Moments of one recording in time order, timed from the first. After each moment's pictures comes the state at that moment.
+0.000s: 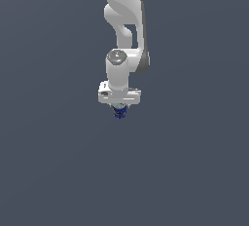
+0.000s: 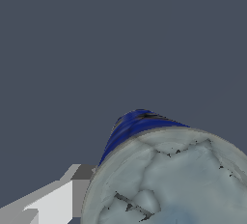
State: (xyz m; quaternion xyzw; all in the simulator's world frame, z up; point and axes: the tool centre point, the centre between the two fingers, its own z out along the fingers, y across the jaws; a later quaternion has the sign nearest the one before) arm -0.092 -0.026 0.075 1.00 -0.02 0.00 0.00
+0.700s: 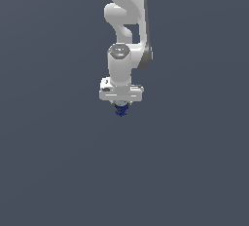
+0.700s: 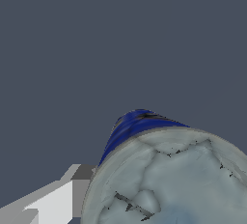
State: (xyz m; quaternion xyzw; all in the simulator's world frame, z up) arm -0.091 -0.016 0.099 1.00 -0.02 0.00 0.00
